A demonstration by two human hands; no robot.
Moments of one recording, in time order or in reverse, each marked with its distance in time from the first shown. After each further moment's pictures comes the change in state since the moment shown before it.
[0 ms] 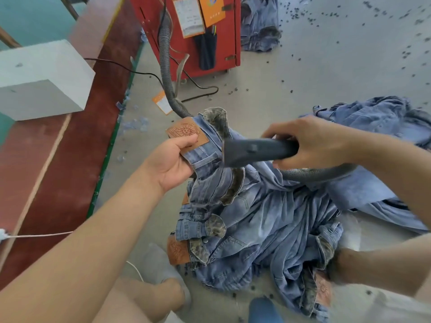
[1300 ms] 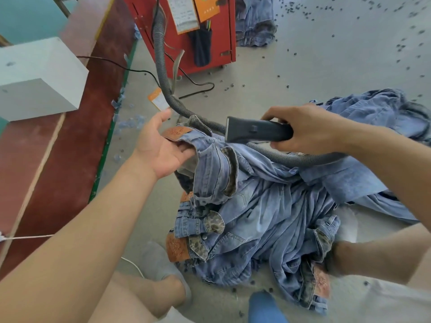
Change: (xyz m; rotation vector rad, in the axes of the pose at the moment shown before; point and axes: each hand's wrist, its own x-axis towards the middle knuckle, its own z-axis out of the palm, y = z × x) left_hand 0.023 0.019 -0.025 -0.197 -0.009 -0.019; right_hand 0.011 0.020 0.004 -0.105 0.131 0.126
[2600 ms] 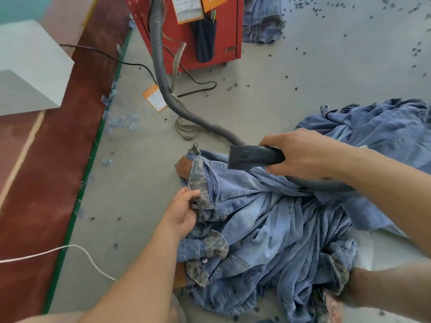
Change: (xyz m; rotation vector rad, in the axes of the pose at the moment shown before) left_hand 0.077 -0.111 -0.130 0.204 0.275 -0.023; right_hand 0.057 -0.004 0.041 -0.148 -0.238 0.142
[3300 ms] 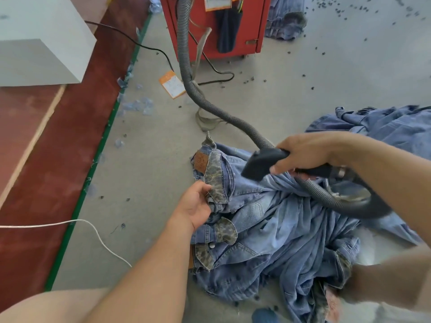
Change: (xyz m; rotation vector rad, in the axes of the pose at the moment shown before) left_hand -0.038 -0.002 0.001 -0.148 -0.094 -0.073; right_hand 0.030 -0.012 0.013 0.357 -0.459 0.251
